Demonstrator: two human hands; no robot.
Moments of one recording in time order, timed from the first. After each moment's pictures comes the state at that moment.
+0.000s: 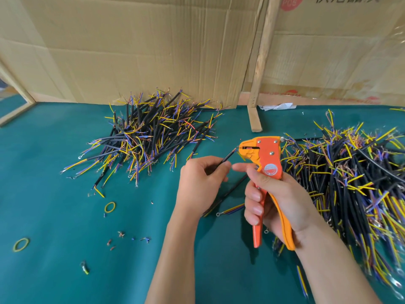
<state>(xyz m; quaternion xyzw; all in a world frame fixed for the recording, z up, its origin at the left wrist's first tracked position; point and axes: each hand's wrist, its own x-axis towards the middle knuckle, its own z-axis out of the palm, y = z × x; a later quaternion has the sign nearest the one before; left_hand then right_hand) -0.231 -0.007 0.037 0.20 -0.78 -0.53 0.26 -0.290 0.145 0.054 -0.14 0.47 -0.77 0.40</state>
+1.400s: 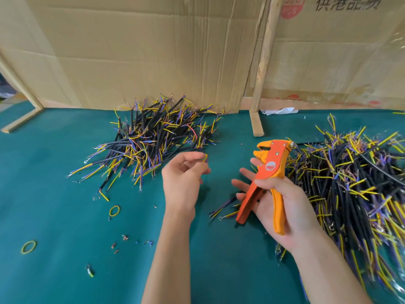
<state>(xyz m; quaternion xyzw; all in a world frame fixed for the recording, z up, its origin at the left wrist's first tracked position) -0.224 -0.017 0.047 0.32 -0.59 -0.64 0.36 -0.293 0.142 0.045 -0.04 0.41 -0.84 0.37</state>
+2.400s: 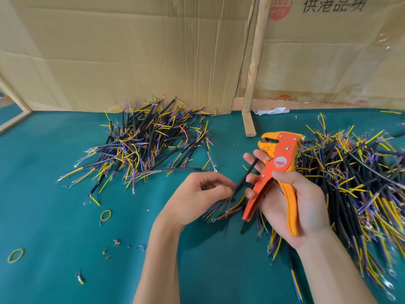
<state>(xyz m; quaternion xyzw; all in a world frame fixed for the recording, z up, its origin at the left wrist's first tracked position) -0.215 -0.012 0.047 0.11 -0.78 -0.62 0.06 -0.308 0.163 0.045 -0.14 0.34 -0.86 0.35</state>
